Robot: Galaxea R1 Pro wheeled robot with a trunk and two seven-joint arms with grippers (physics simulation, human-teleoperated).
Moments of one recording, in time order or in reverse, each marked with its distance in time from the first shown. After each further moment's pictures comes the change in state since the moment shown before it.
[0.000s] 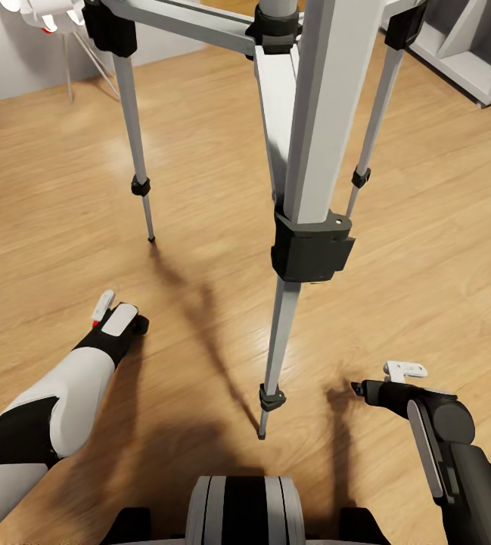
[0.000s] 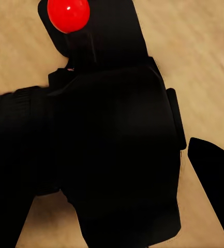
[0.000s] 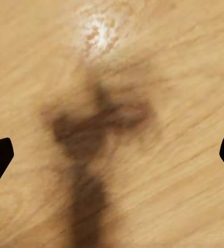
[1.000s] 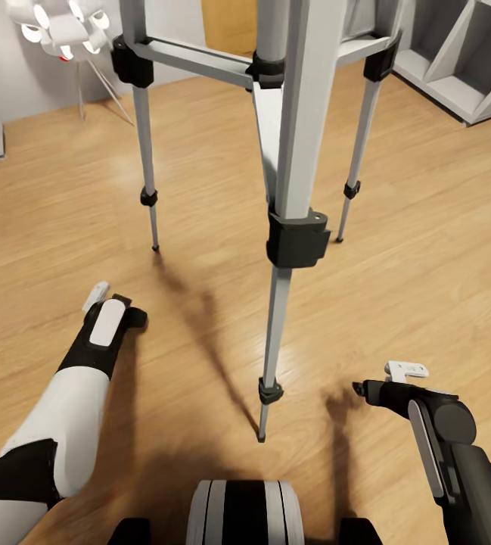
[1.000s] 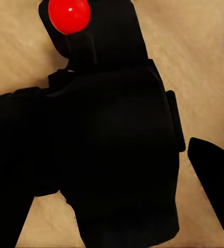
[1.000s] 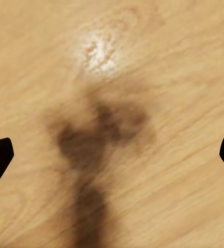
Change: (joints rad) left arm 0.139 -0.025 -0.003 -0.413 -0.016 0.244 0.108; right arm 0.000 -0.001 -0.004 0.000 0.001 0.000 0.000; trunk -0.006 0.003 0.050
